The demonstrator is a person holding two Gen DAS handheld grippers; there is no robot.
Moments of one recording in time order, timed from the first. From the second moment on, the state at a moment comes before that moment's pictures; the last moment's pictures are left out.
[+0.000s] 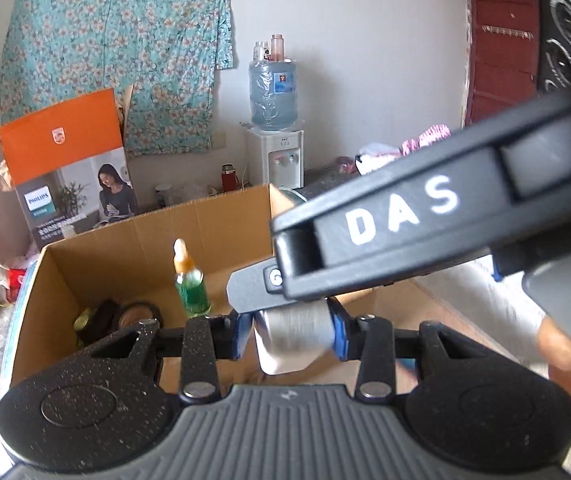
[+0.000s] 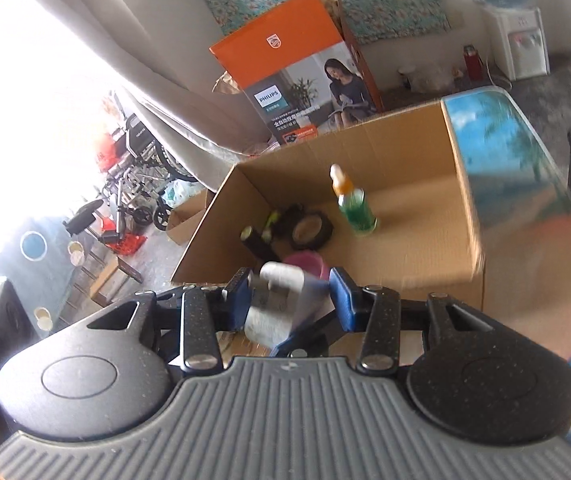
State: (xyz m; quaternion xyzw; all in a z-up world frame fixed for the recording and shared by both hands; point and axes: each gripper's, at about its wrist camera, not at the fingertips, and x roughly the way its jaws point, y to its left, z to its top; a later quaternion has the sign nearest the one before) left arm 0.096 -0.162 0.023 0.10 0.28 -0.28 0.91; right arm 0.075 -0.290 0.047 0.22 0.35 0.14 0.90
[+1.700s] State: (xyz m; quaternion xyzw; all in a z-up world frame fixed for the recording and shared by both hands) left arm 0.049 -0.116 -0.071 0.14 0.38 -0.32 0.85; right arm 0.023 -0.306 -0.105 0.48 0.46 0.12 0.73
